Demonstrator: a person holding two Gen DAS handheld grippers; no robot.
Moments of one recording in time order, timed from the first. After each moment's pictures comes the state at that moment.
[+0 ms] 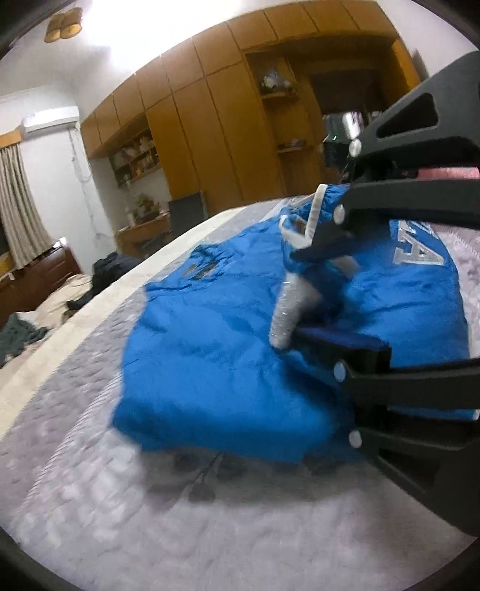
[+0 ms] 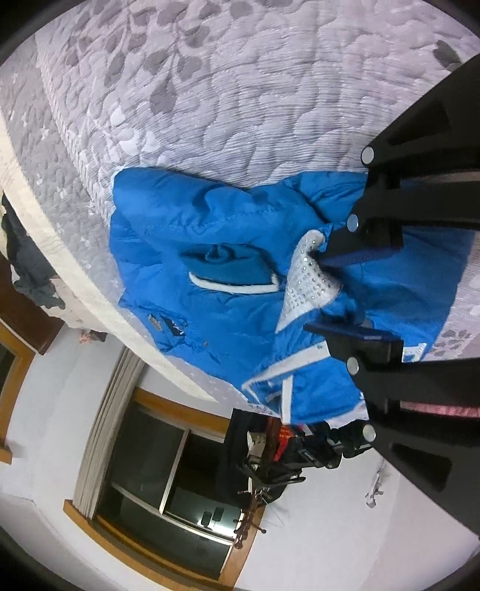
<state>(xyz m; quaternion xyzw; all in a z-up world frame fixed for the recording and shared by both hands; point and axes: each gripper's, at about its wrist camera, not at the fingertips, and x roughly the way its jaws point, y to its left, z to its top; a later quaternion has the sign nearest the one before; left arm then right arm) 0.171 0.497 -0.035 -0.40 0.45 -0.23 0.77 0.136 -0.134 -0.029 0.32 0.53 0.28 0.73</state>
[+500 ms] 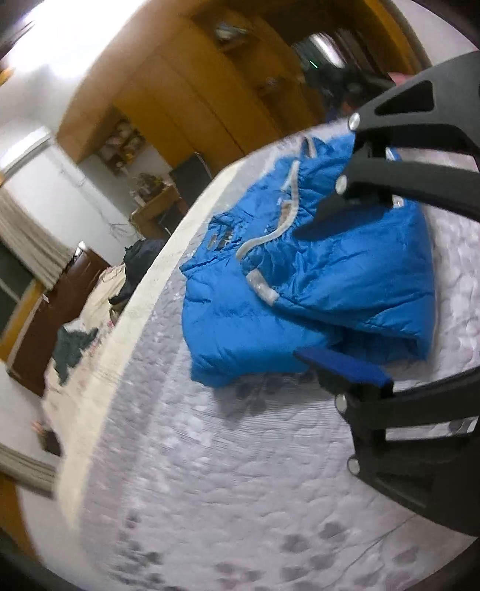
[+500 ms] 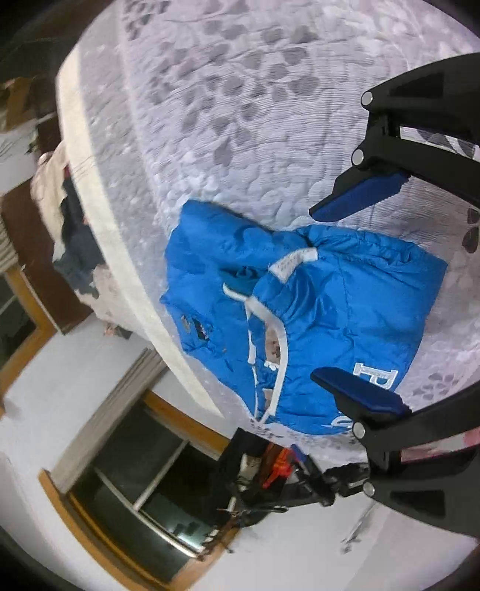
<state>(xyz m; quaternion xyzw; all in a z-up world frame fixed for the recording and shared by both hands) 0.120 0.513 0.021 -0.23 0.41 -0.17 0.87 0.093 -0.160 0.024 0.22 0.46 0.25 0.82</state>
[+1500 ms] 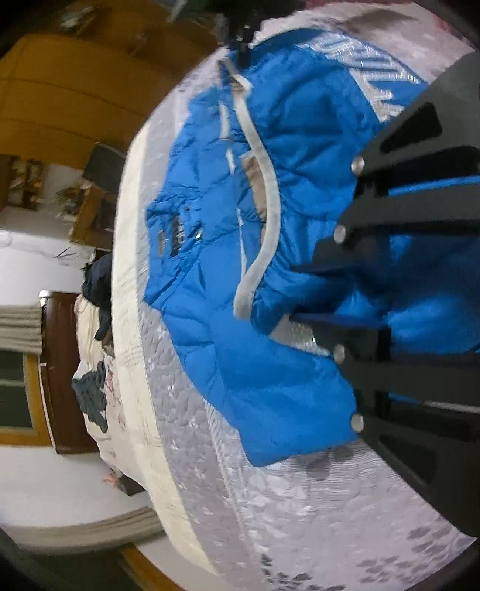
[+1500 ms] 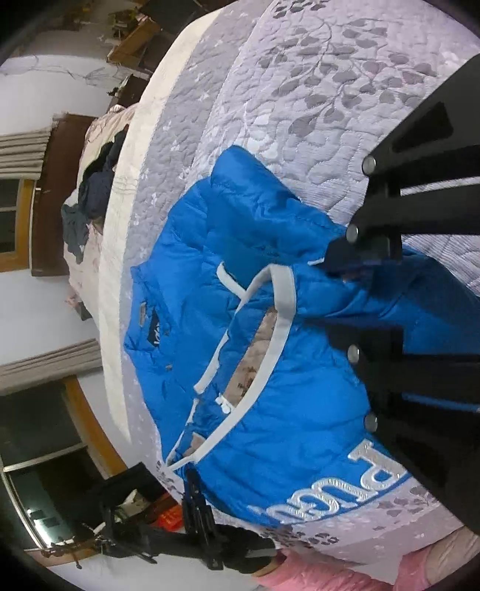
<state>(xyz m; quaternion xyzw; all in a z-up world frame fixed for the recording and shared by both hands) 0.175 0.404 -0.003 0.01 0.42 -0.16 0.89 0.119 -0.061 0.003 -0.05 0.46 0.24 0.85</state>
